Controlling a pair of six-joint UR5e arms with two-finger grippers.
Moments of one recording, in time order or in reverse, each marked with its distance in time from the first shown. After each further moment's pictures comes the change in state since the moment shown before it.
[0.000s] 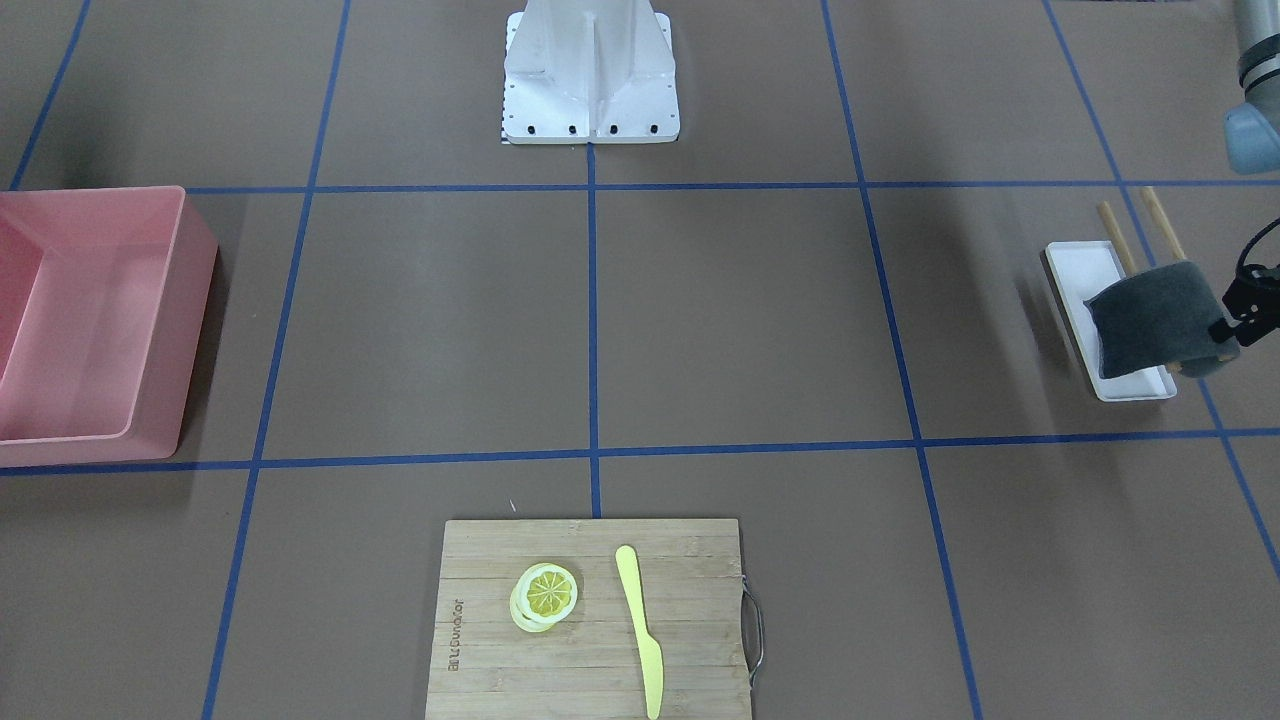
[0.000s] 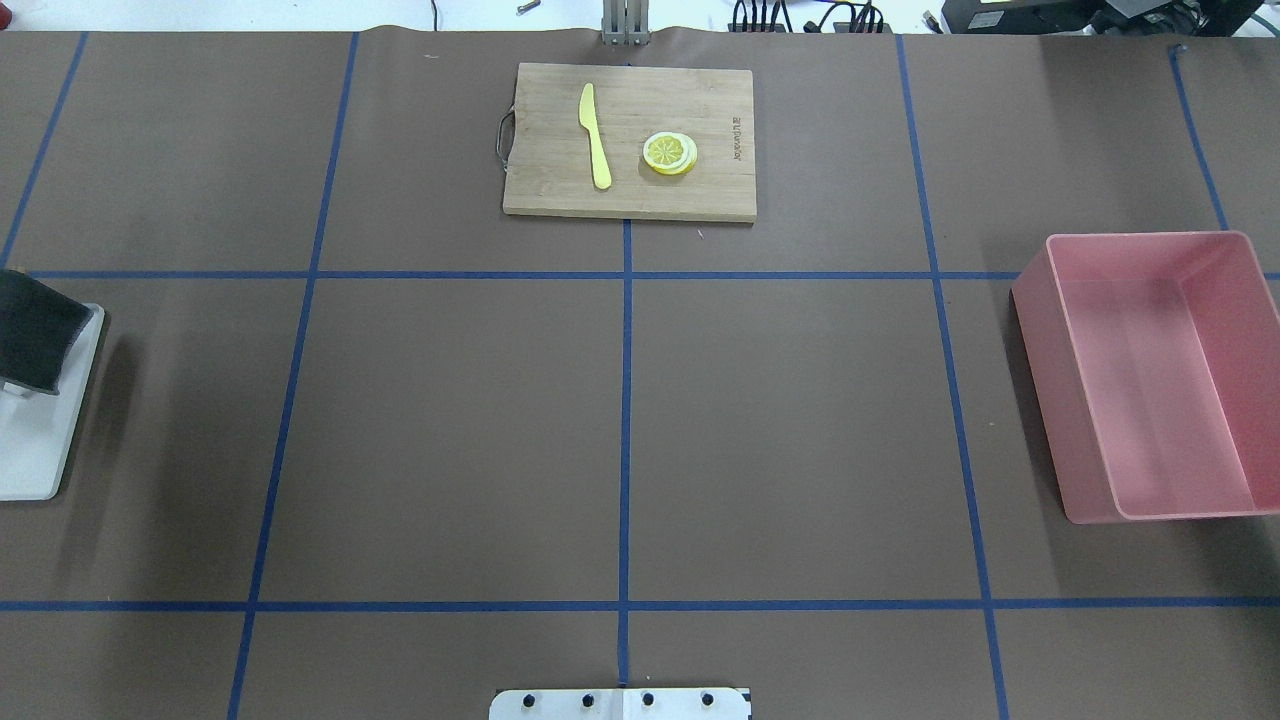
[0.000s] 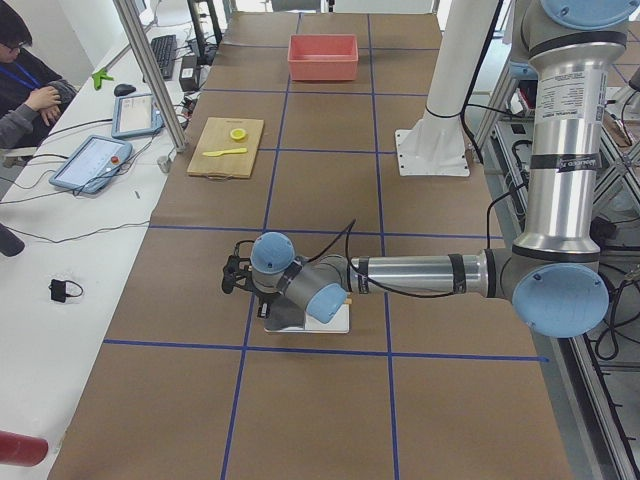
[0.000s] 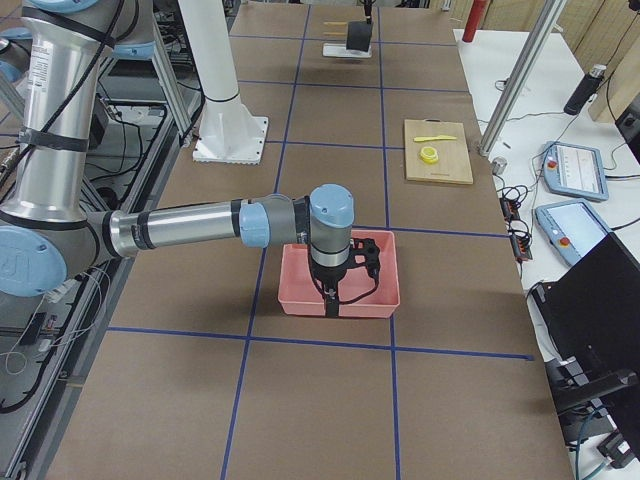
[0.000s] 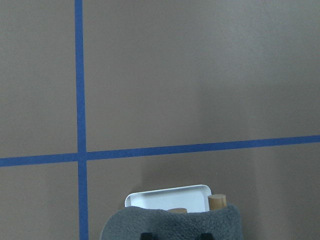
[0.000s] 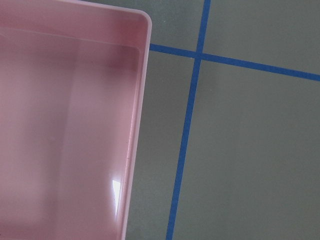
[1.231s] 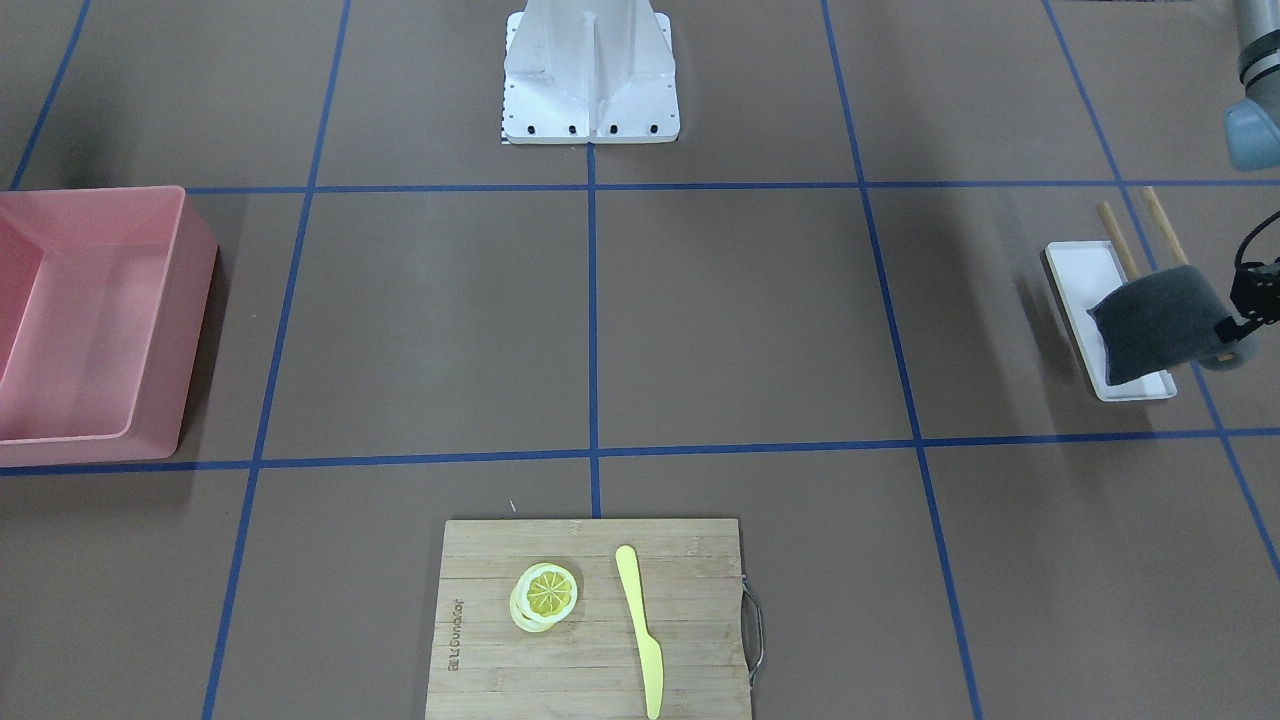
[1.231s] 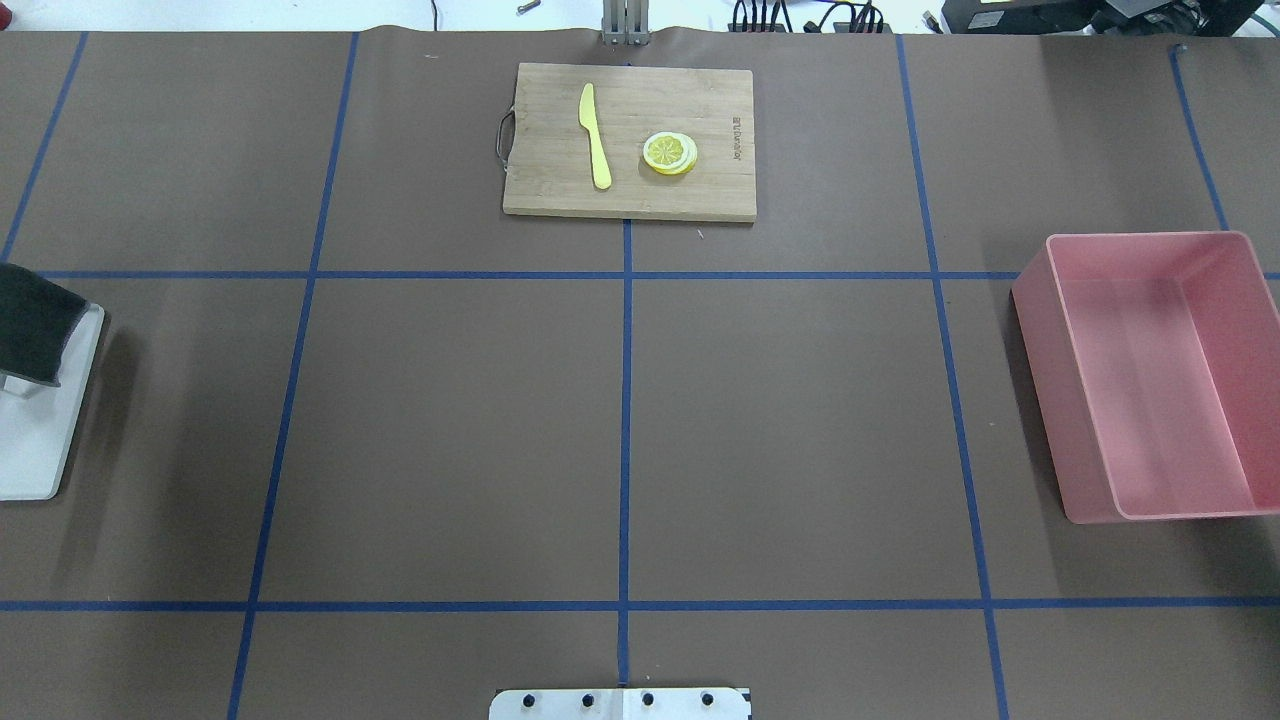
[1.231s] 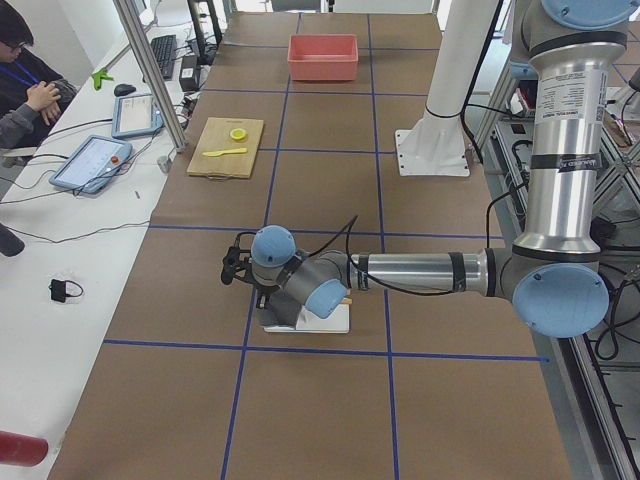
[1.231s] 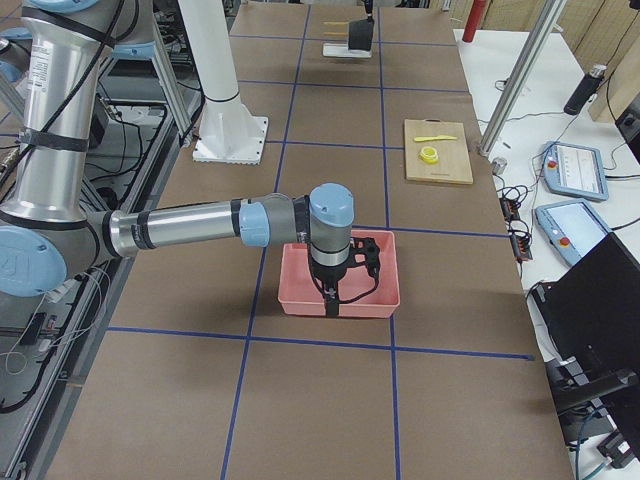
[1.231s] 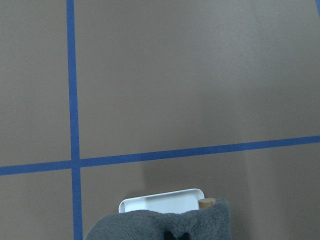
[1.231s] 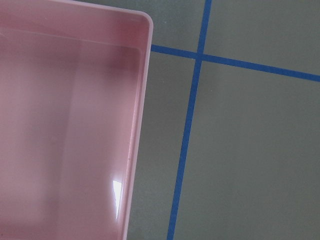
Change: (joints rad) left arm -0.007 0.000 -0.041 -0.014 -0.035 0.004; right arm 0.000 0.000 0.003 0.000 0.001 0.001
